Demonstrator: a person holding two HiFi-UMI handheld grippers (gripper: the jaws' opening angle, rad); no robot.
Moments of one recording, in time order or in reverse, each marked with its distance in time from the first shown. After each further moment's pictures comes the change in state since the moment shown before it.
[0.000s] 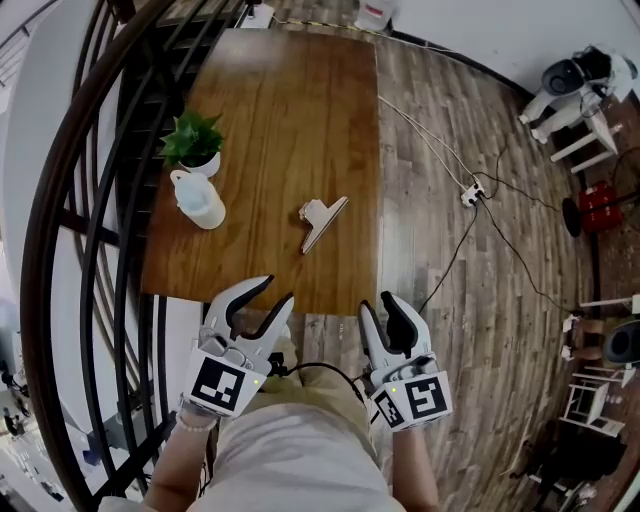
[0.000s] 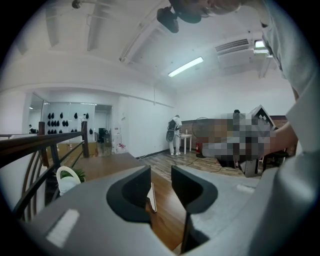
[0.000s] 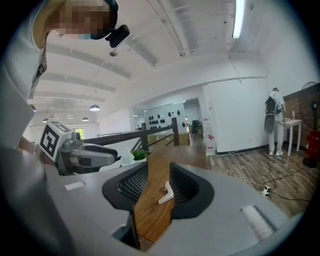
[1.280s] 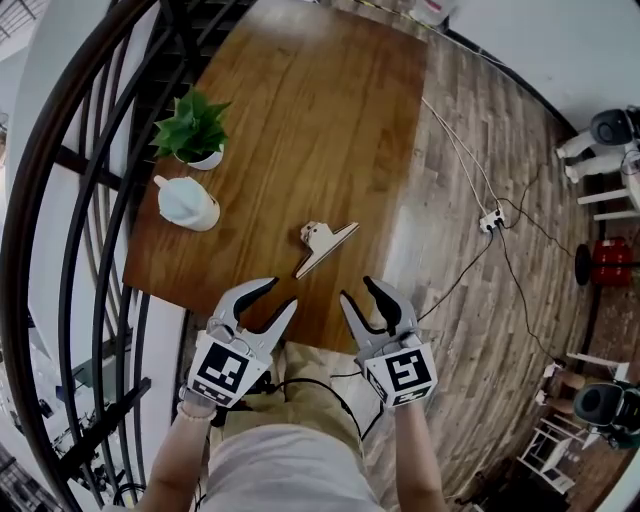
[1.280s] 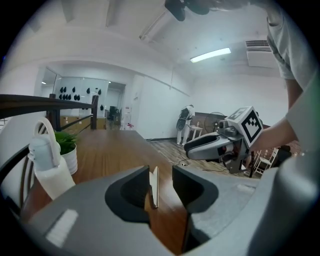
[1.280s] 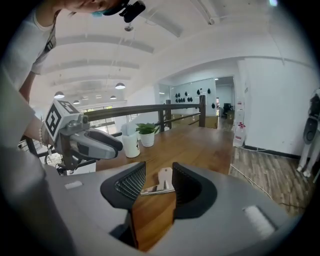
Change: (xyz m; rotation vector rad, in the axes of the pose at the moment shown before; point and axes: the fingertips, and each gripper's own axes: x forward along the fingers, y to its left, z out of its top) left arm 0.095 0.037 -0.090 -0.265 0.171 0.076; right arm 0.138 -0.054 -0.062 -0.204 0.274 0.317
